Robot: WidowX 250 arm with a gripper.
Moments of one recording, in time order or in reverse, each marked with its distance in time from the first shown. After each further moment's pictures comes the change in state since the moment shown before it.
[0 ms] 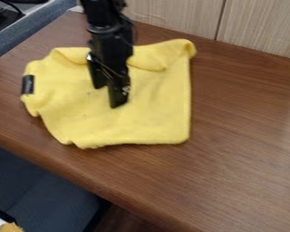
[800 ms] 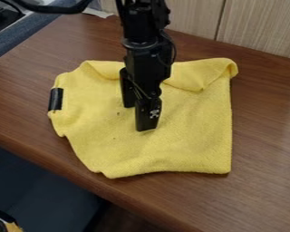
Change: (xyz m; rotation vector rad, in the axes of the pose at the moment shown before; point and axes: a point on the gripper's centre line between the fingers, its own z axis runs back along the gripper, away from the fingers) arm 0.015 -0.047 0.006 -0.025 0.028 -0.172
